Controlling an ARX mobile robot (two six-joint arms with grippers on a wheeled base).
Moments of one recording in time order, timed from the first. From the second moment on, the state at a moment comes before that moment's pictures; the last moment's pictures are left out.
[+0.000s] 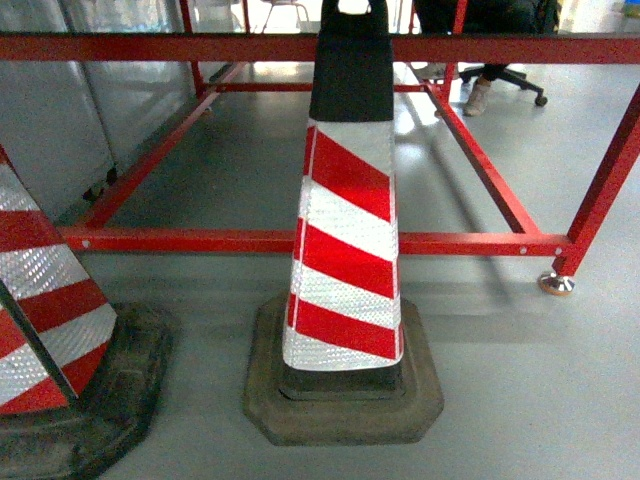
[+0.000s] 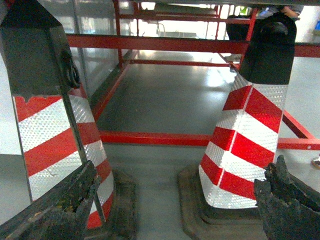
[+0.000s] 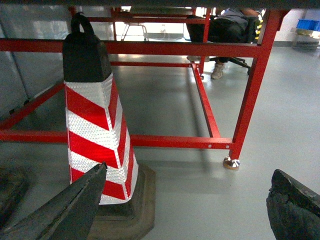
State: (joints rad) left arm 0.00 0.01 0.01 -0.01 0.00 -0.01; right arm 0.00 0.00 0.01 -0.01 0.00 0.00
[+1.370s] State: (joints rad) left arm 0.00 0.01 0.01 0.00 0.00 -0.01; right arm 0.00 0.00 0.01 -0.01 0.00 0.00
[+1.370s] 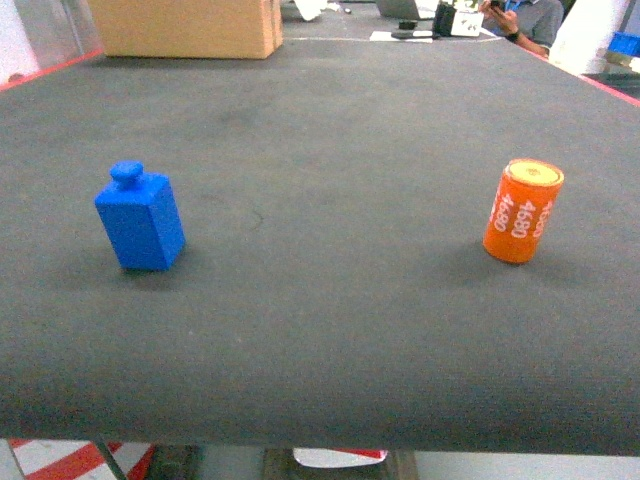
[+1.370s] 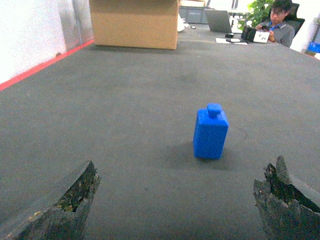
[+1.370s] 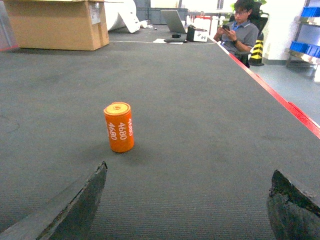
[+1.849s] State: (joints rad) left arm 0.00 0.01 0.01 0.00 0.00 0.00; right arm 0.00 0.00 0.01 -0.01 0.00 0.00
